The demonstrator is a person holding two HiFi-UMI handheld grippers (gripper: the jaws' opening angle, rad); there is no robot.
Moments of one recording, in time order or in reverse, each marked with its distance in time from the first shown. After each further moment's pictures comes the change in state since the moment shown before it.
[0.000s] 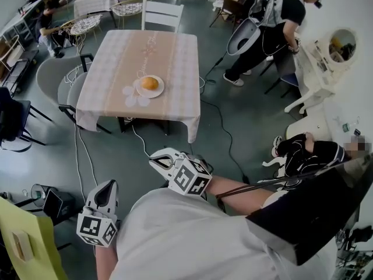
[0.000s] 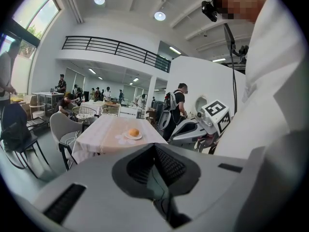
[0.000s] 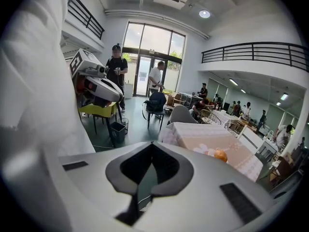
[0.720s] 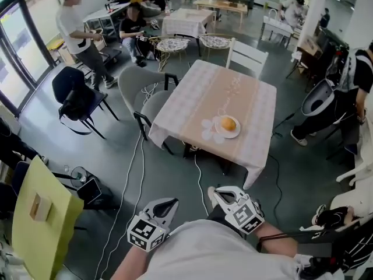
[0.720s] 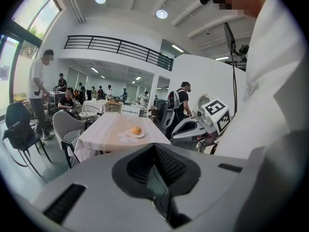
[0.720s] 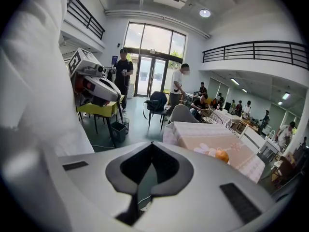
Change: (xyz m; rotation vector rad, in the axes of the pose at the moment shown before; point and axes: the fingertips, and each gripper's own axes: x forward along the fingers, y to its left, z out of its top) left arm 0.007 -0.009 -0.004 -0.039 0.030 -0.007; right arm -0.011 -0.006 -0.009 0.022 0.035 0.009
